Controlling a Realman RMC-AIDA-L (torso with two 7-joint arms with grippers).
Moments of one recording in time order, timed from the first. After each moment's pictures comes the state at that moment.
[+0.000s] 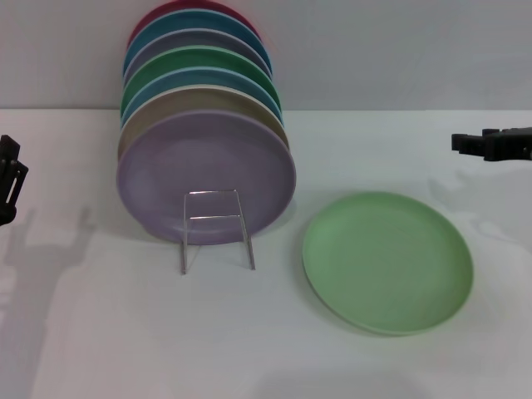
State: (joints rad) left arm -0.26 -2.08 -0.71 -0.30 2.13 1.49 -0.18; right arm 0.33 2.06 2.00 1.38 -2.31 1.02 -0.64
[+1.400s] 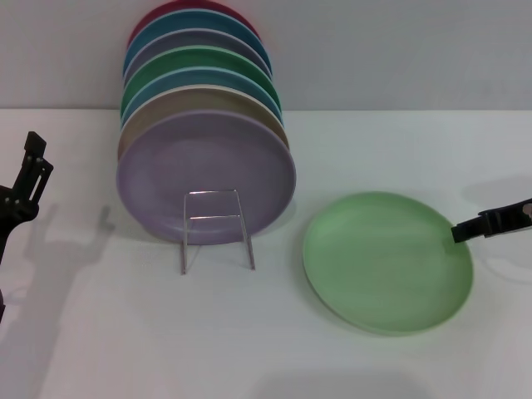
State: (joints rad) left arm -0.28 -2.07 -0.66 -0.30 2.13 1.49 -0.17; right arm 0.51 2.06 2.09 1.24 -2.62 1.40 -0.47
